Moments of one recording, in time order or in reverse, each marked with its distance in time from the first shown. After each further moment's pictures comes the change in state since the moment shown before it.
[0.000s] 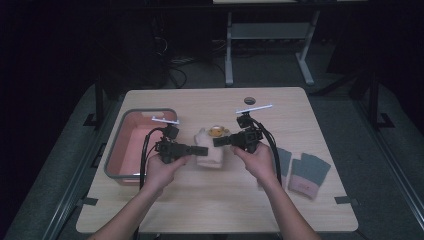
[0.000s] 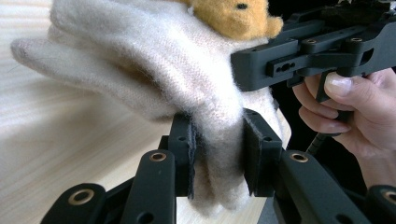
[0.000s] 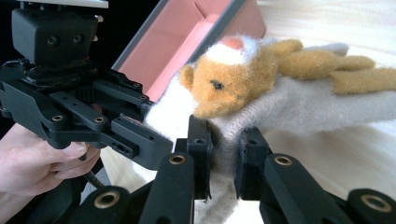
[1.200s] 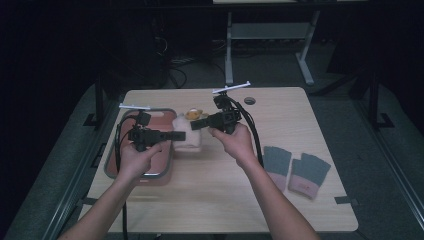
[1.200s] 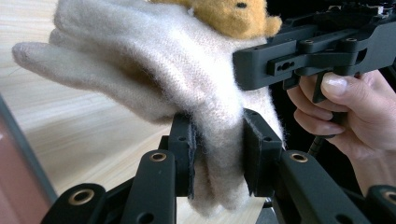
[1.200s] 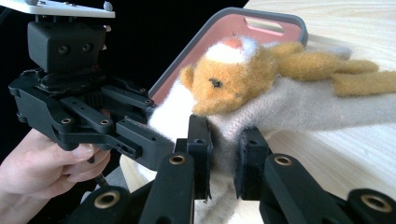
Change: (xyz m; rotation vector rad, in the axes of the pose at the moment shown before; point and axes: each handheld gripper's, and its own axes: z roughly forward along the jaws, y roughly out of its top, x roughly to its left) left arm 0.007 0.021 -0.069 -0.104 0.011 0.000; right arm 0.047 0.057 0.024 -0.002 0.060 -0.070
